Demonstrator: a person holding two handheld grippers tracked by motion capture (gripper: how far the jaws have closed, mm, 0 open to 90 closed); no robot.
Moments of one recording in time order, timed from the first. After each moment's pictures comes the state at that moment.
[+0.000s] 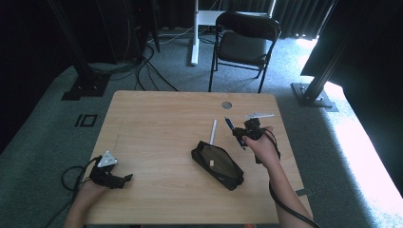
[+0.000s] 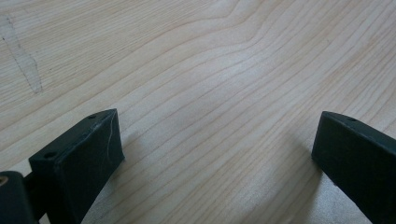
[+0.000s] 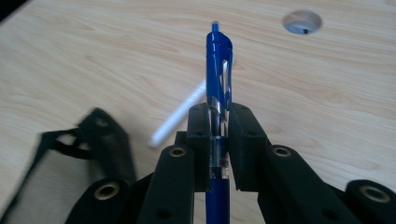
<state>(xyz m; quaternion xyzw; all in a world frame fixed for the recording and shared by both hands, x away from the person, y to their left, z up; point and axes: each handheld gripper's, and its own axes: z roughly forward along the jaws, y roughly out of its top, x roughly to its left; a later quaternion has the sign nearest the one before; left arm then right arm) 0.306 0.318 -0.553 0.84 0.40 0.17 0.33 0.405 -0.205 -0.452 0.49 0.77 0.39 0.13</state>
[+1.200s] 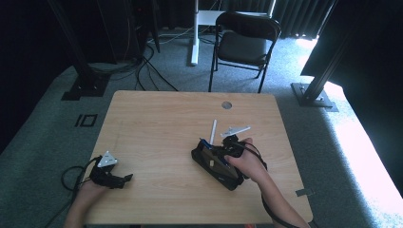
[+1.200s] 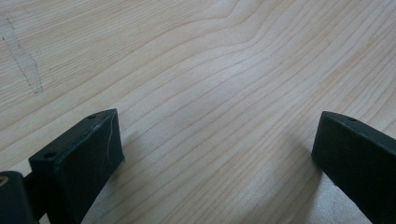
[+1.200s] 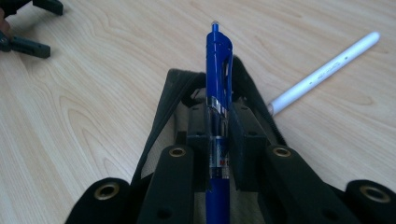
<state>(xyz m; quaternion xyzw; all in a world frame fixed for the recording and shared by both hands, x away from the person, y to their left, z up) 0.306 0.318 -0.553 0.84 0.40 0.17 0.33 0.356 -0.143 -0.460 0.37 0.84 0.38 0.07</state>
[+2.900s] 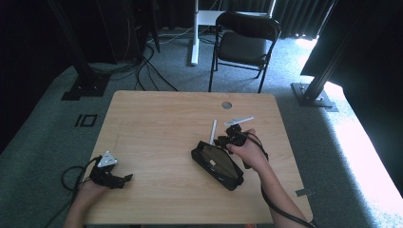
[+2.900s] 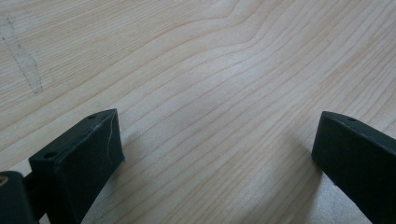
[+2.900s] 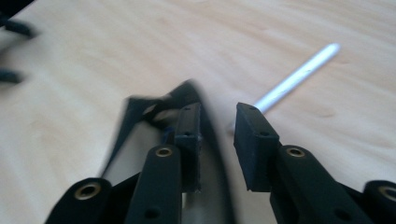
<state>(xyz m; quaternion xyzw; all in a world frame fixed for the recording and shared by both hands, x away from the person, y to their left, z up) 0.306 0.318 -0.553 0.84 0.40 0.17 0.33 0.394 -0.155 -0.456 0.41 0.83 0.38 0.08</state>
